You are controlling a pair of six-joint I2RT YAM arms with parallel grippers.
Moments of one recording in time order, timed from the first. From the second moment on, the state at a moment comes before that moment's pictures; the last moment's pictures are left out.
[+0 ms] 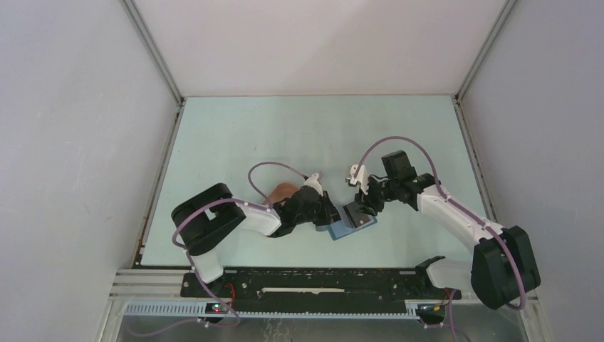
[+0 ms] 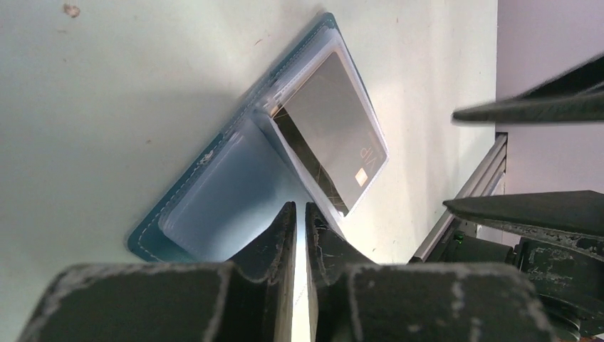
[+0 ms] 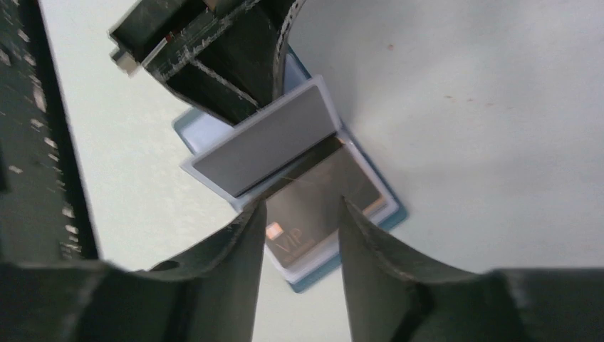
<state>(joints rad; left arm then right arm) -0.96 1.75 0.65 0.56 0.06 -0.99 0.41 1.23 0.75 -0.47 -0.64 -0.78</state>
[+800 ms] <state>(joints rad) -0.96 1.79 0.70 0.54 0.06 -0.97 0.42 1.83 1.10 -0.78 -0.73 -0.41</state>
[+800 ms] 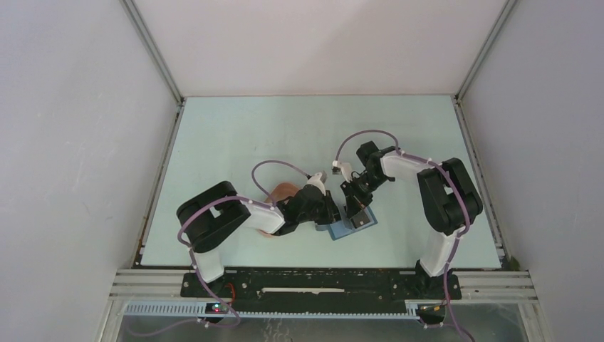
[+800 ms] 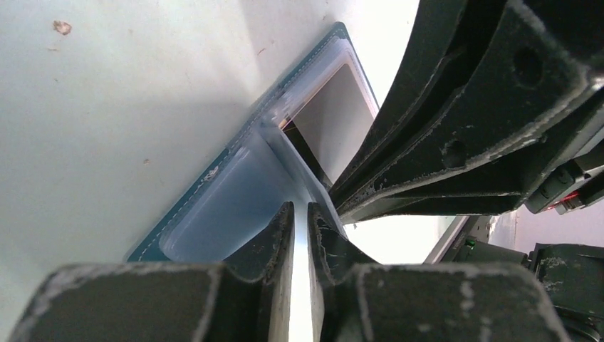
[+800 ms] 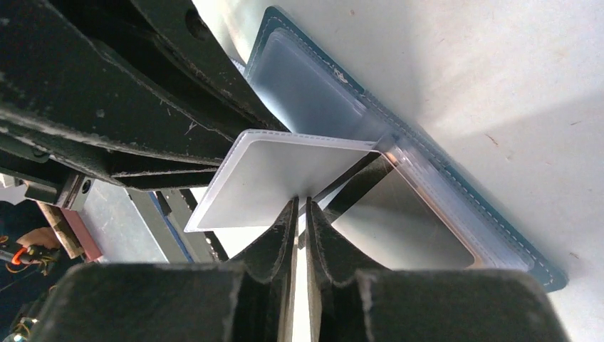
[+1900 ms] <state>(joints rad) -0.96 1.89 0.91 0.42 0.09 -0.86 0.11 0.86 0.98 -0.72 -0.95 -0.52</state>
